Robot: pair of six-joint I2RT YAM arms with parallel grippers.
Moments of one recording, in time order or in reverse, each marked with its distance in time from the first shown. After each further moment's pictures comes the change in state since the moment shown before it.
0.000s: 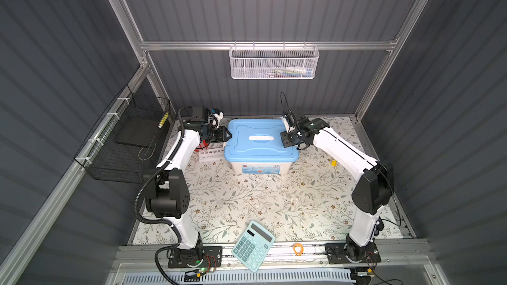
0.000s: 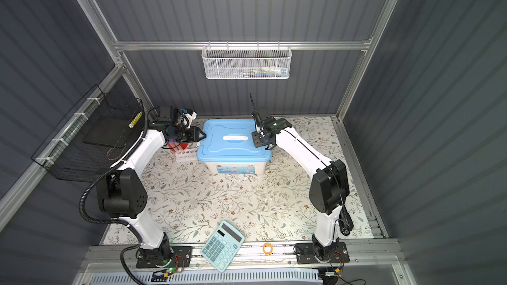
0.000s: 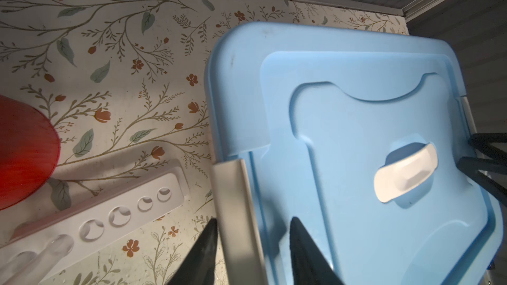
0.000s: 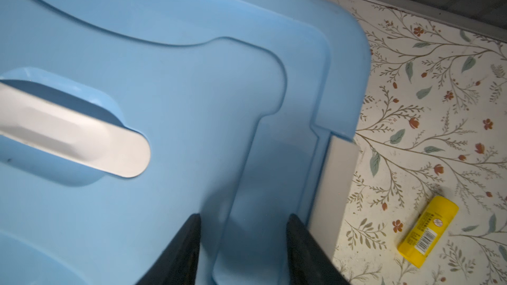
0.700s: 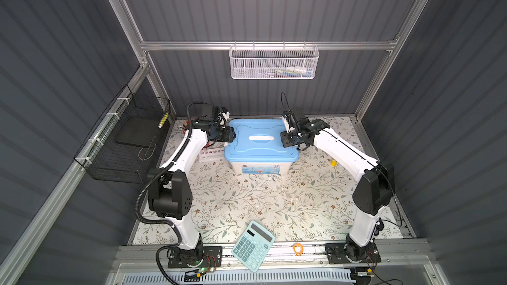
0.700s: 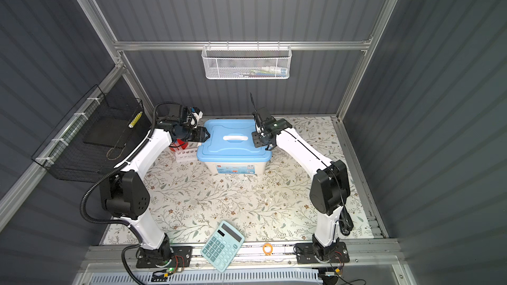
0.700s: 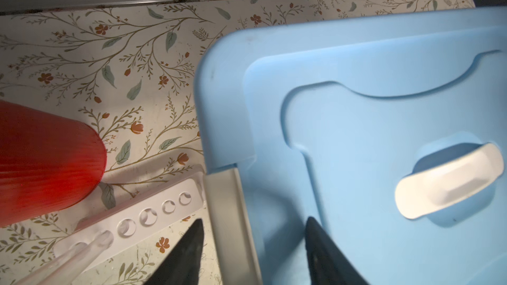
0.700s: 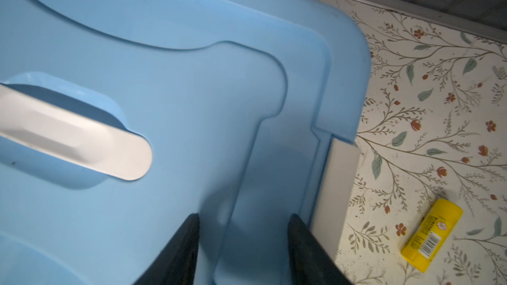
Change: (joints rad) left arm -0.089 -0.020 0.012 0.004 -0.213 0.067; right arm 0.000 -0.014 -0.019 0.026 -0.003 0.010
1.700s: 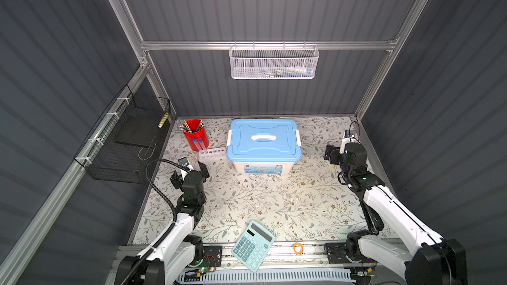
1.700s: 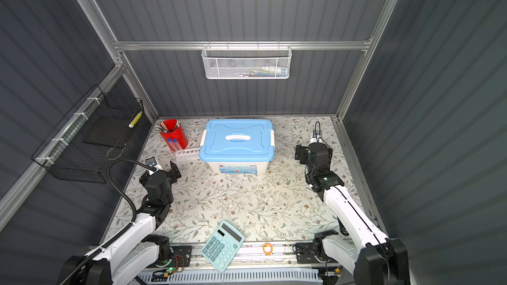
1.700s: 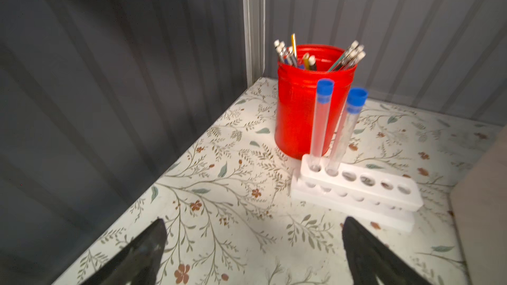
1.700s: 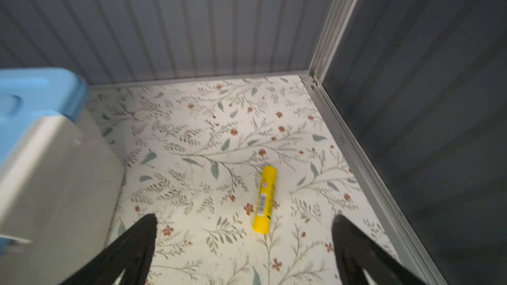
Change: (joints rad) left arm 0.018 -0.793 -1.344 1.167 -0.861 -0.134; right arm -0.358 -0.803 -1.107 0.860 0.222 -0.111
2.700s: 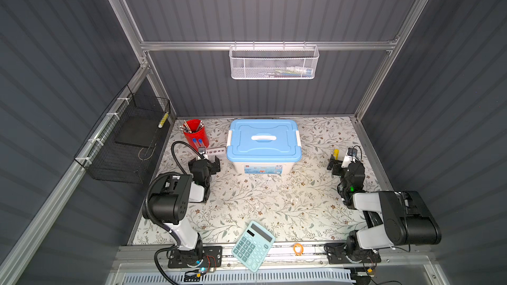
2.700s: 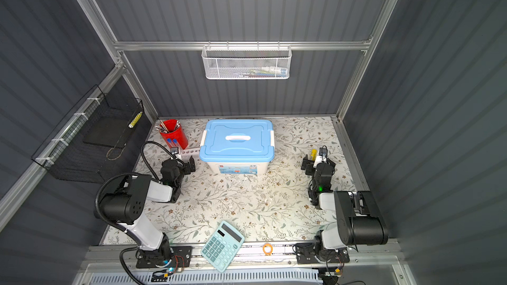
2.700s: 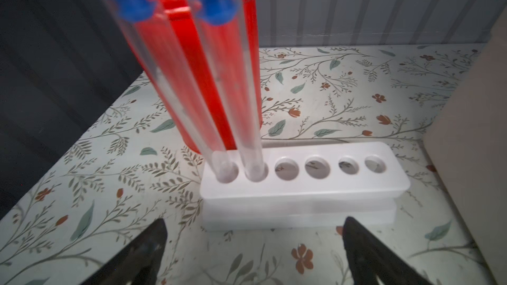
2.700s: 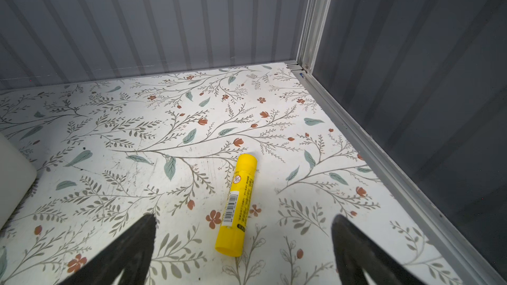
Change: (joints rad) left arm 0.094 0.746 0.218 0.475 0.425 0.152; right arm -0.194 0.405 -0.341 0.906 -0.179 -0.049
